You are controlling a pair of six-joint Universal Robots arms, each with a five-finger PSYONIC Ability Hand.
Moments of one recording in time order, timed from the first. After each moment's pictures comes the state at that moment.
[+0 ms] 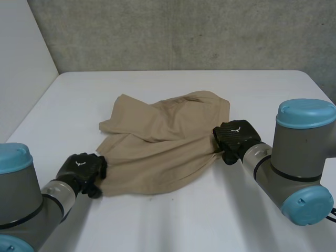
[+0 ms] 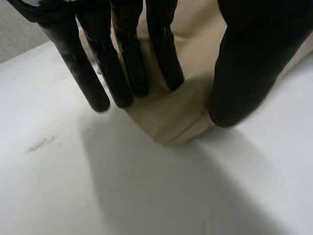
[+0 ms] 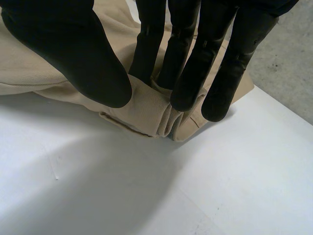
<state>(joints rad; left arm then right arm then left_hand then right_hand) 4.44 -1.87 -2.00 3.39 -1.49 3.40 2.04 -1.08 1.51 -0.03 1.51 2.82 0.80 0.79 0.78 0.78 0.60 0.94 1.13 1.18 1.19 0.98</state>
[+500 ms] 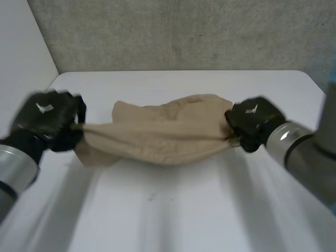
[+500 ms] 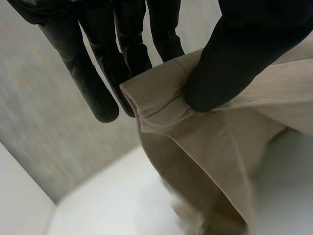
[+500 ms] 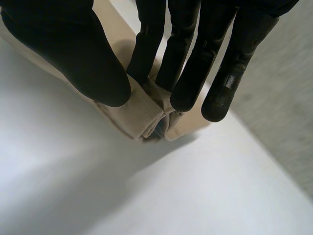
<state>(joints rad) 4.42 -1.33 -1.90 3.18 -1.47 3.40 2.03 -1.37 1.45 0.26 1.51 2.63 1.12 1.19 1.18 1.19 0.97 0.94 1.13 1.18 1.19 0.98</state>
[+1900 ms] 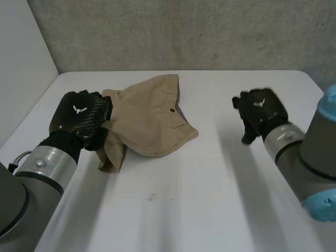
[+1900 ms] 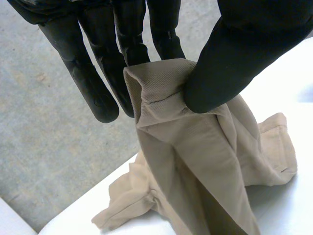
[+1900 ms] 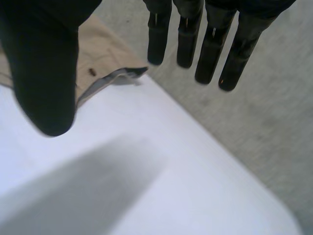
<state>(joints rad) 4.24 -1.56 -1.90 3.45 -1.58 3.44 1.98 -1.27 1.61 -0.16 1.54 2.73 1.12 1.20 1.19 1.20 0.97 0.40 0.46 0.46 0.46 0.29</state>
